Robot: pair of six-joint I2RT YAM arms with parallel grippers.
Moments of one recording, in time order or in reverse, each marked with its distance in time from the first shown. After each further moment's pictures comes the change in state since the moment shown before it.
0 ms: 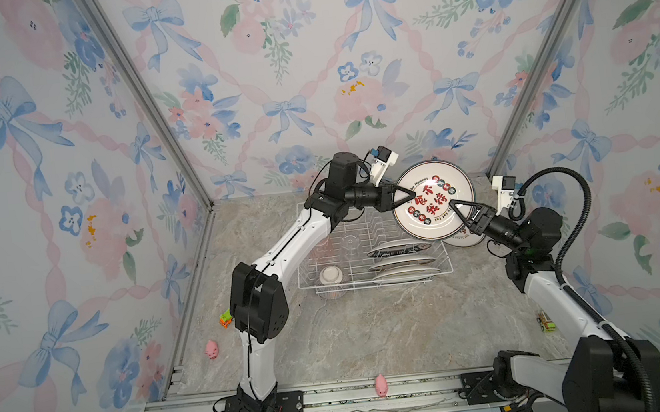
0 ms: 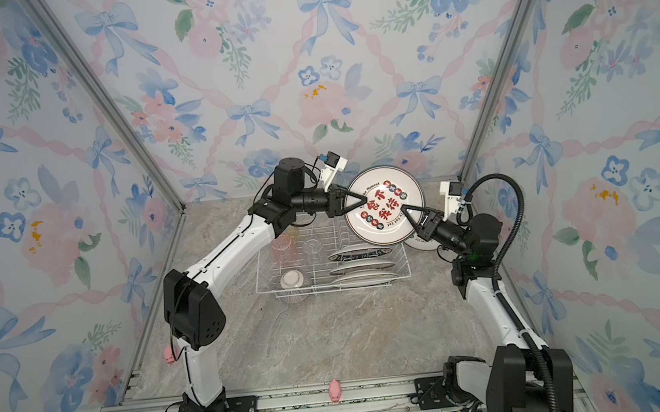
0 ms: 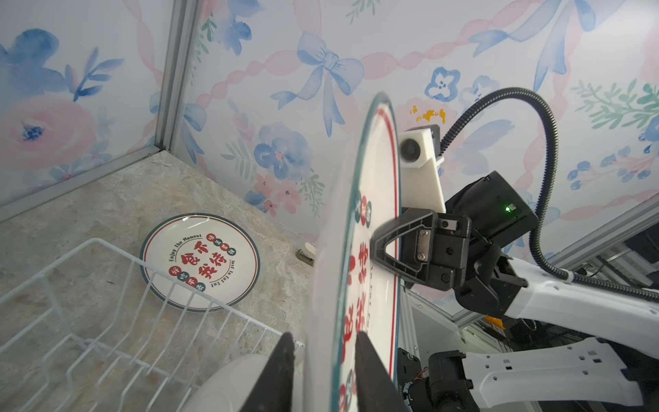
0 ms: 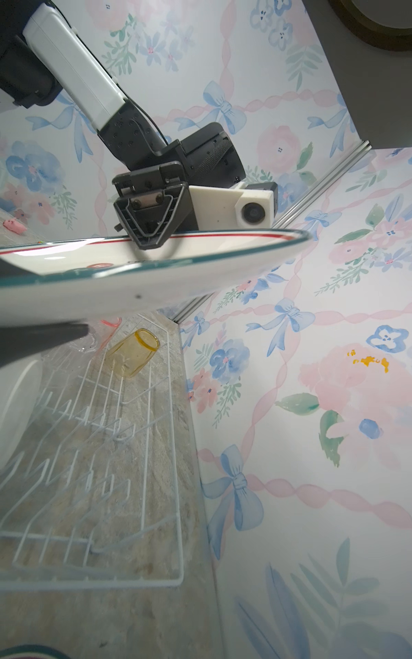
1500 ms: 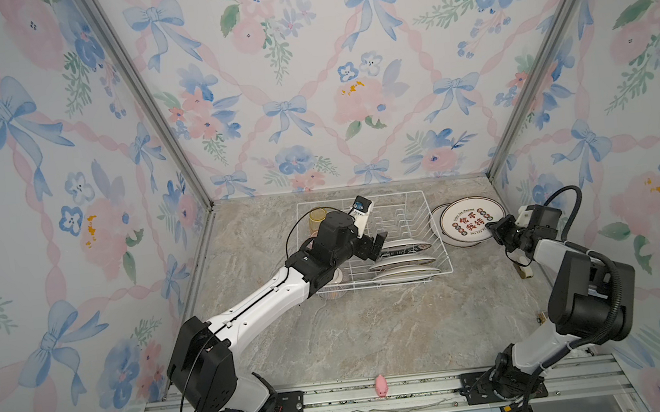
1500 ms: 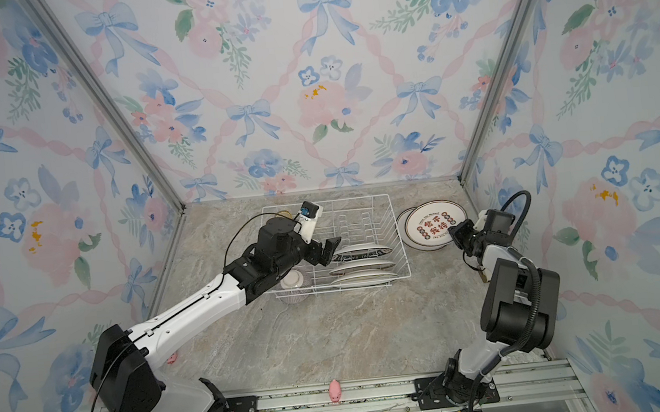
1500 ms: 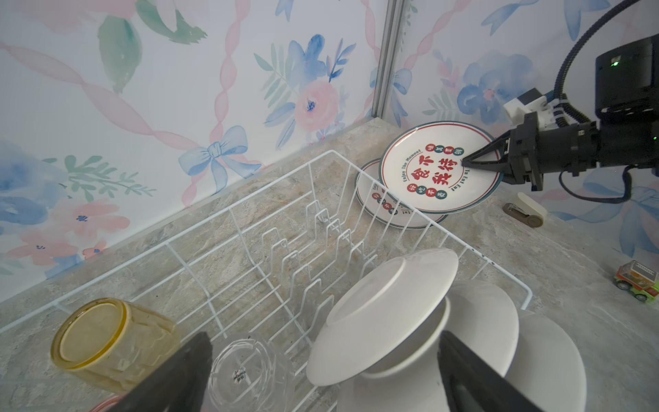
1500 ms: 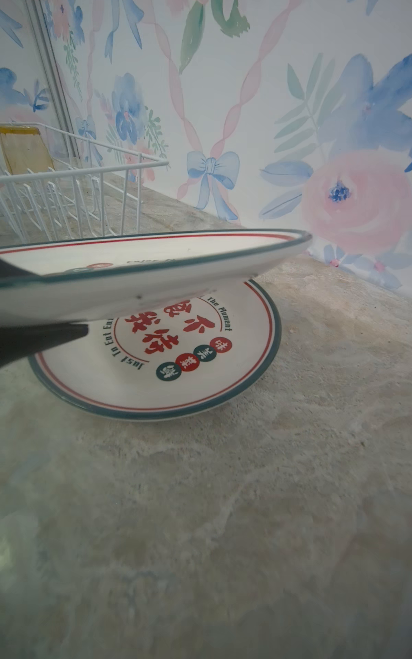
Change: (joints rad) left arm -0.143 -0.522 -0.738 0.104 -0.917 0.314; right arm -0.285 0.510 0.224 -0.570 0.384 -0.126
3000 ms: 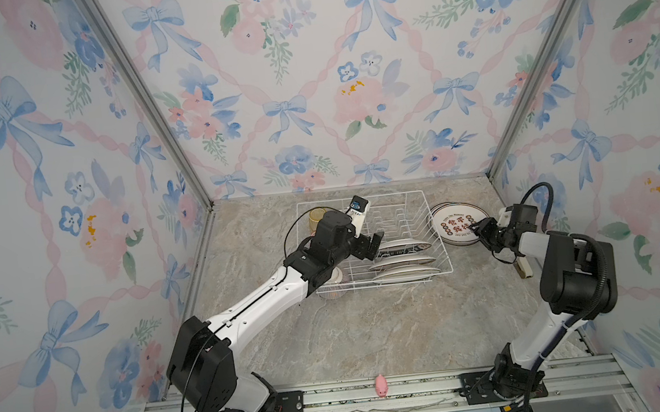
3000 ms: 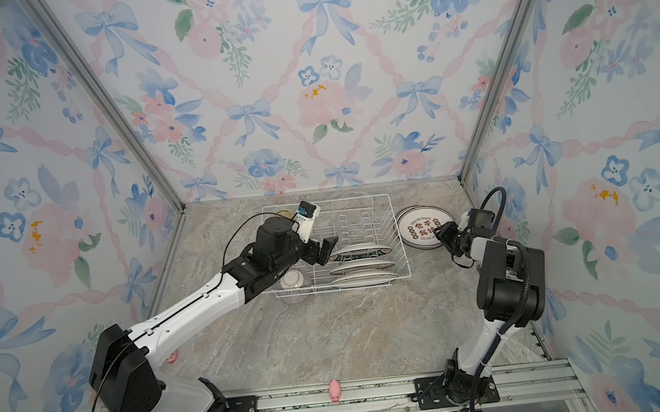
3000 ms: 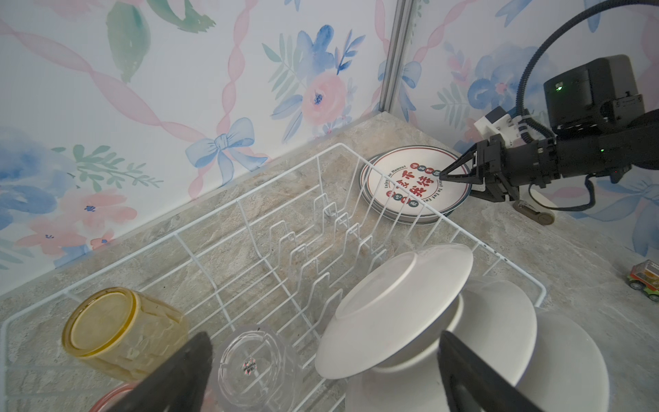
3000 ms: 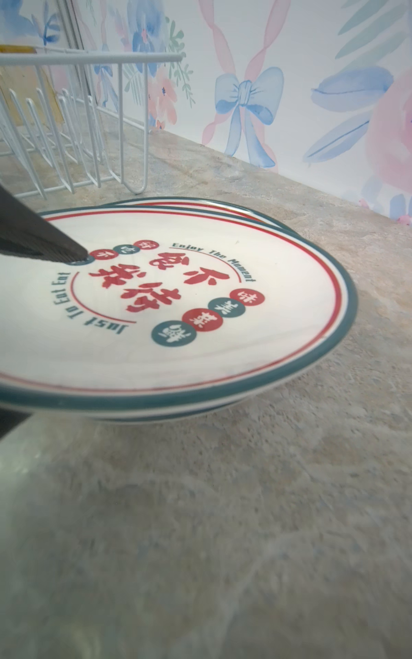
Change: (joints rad) left arm 0.016 0.000 -0.007 -0.013 0.005 -0.001; right arm 0.088 0.133 0.082 -0.076 0.093 -0.134
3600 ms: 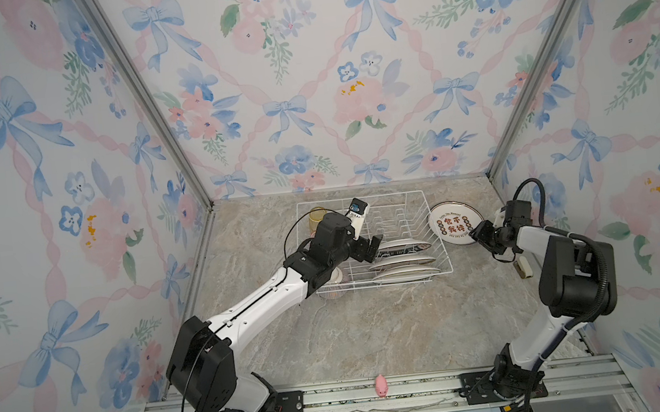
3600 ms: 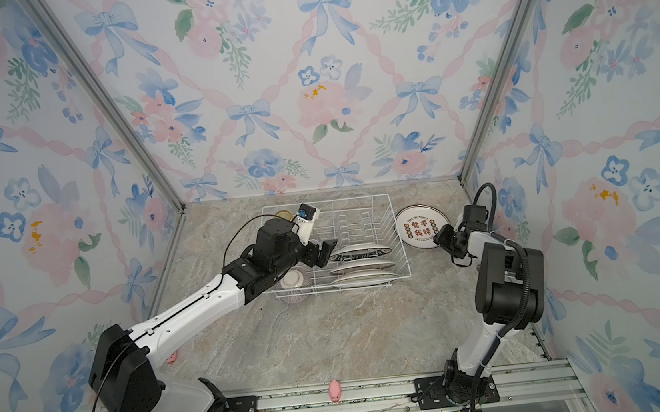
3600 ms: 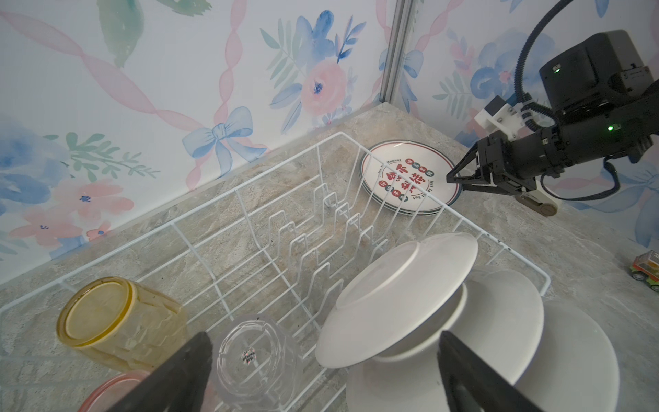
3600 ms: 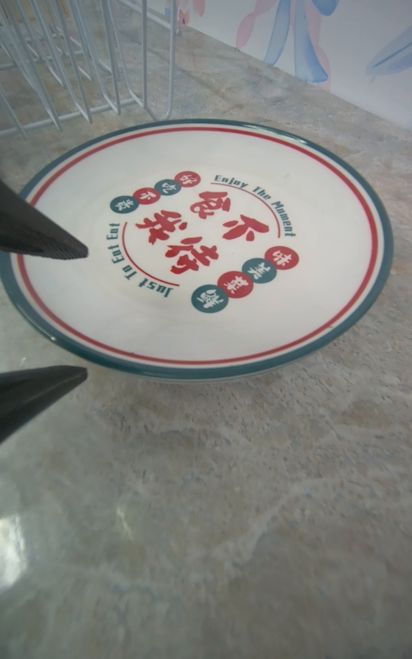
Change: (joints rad) left arm 0.005 -0.005 -0.023 -0.002 0.007 0.000; right arm 0.040 -0.003 0.055 -0.197 0.134 -0.137
